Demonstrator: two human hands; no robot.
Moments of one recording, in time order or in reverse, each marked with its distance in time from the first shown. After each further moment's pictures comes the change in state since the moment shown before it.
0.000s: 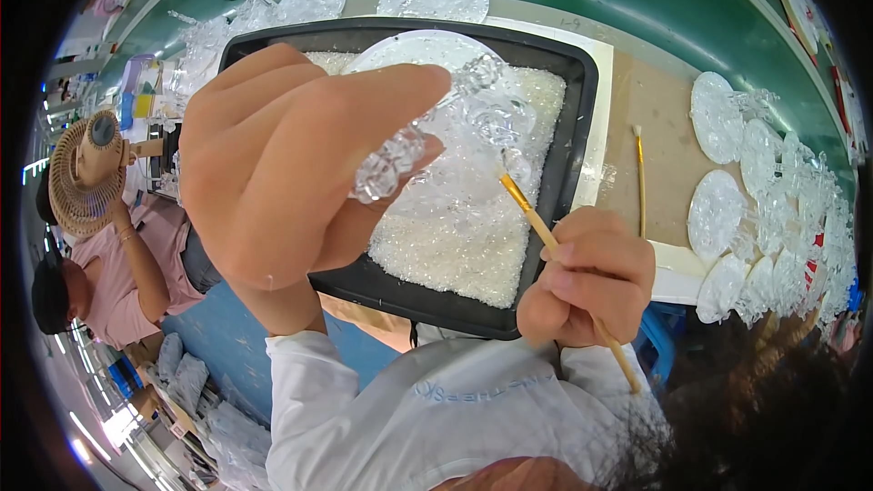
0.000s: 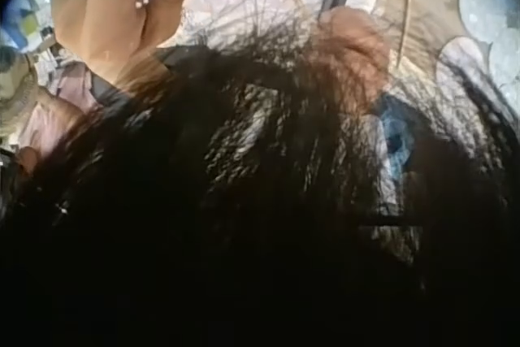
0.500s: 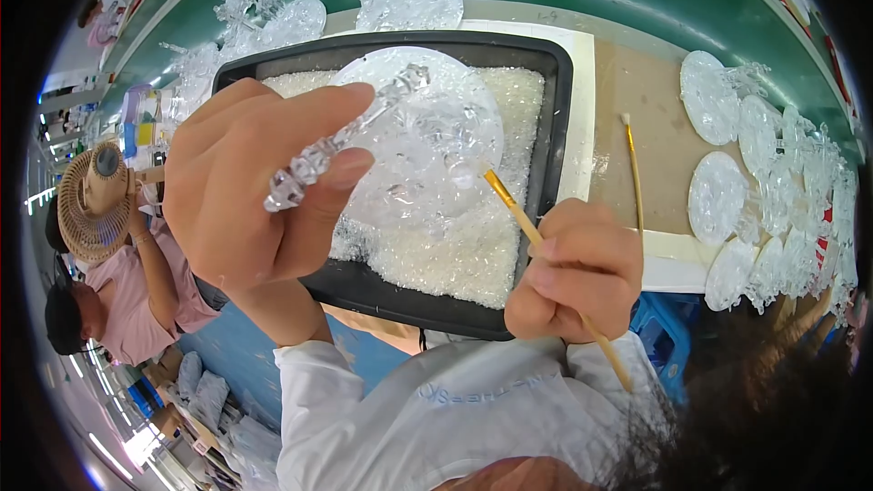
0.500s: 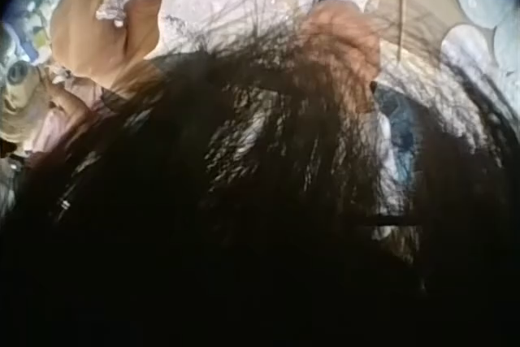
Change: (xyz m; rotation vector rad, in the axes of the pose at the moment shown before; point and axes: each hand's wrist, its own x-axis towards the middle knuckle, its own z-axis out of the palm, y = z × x) left_hand 0.001 -0.003 0.006 -0.037 0.092 0.012; right_hand 0.005 0.003 -0.001 -0.017 -0.009 0.017
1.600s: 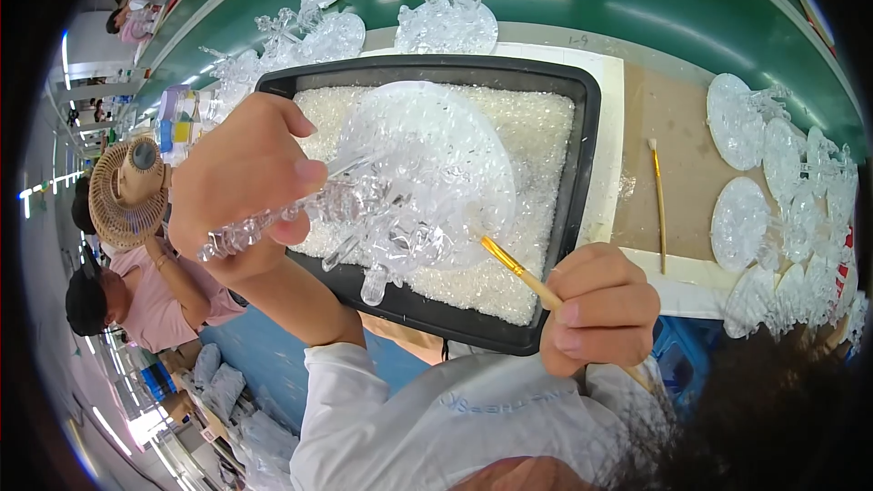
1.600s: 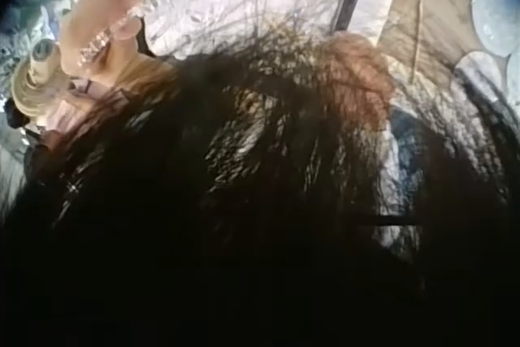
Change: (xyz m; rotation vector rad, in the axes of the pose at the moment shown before) left_hand -0.020 -0.036 -0.025 -0.541 0.023 0.050; right_hand -0.006 0.009 -0.003 0.361 0.049 -0.138
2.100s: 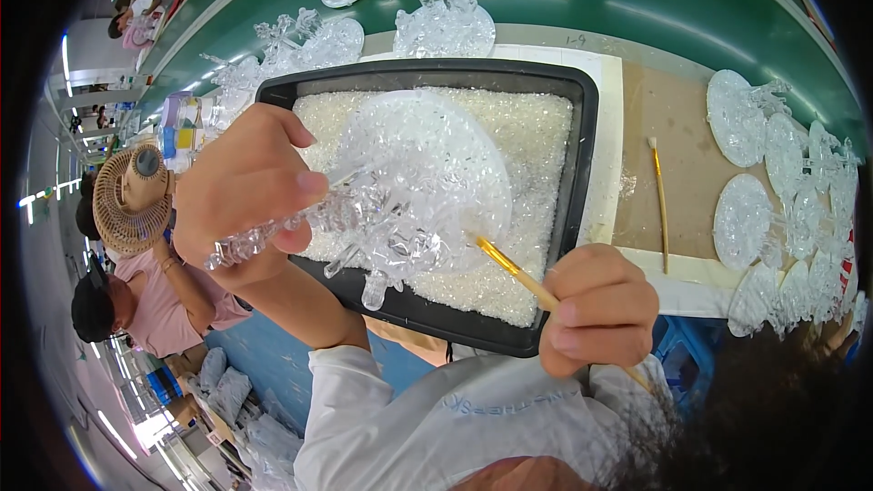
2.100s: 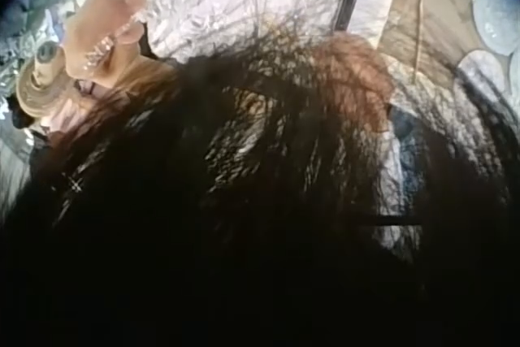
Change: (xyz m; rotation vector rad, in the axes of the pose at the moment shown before) left_hand 0.002 0.002 -0.004 0.002 -0.095 -0.017; right_hand -0.001 -0.001 -0.001 0.008 -0.008 0.015
